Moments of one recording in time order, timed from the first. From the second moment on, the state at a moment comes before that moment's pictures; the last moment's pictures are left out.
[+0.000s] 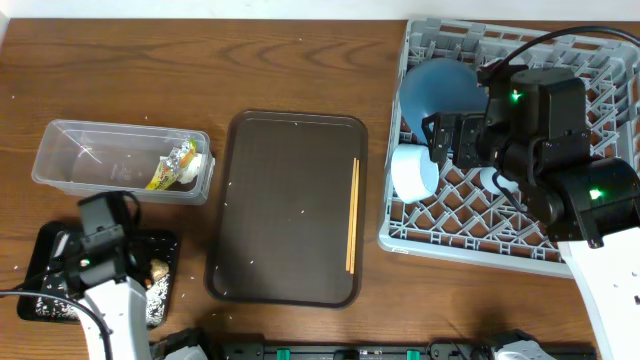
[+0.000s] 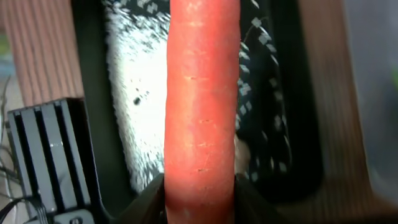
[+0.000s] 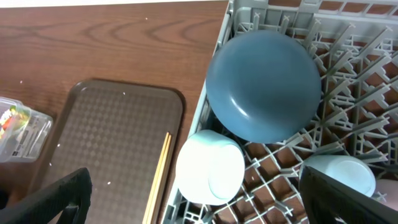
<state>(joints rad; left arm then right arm) 0.41 0.98 0.73 -1.03 -0.35 -0.91 0.28 1.26 1.48 -0.99 -0.03 0.25</state>
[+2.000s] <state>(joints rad) -0.10 0.91 0.99 -1.07 -0.09 -0.34 0.69 2.01 1.48 -0.92 -0.05 0.69</state>
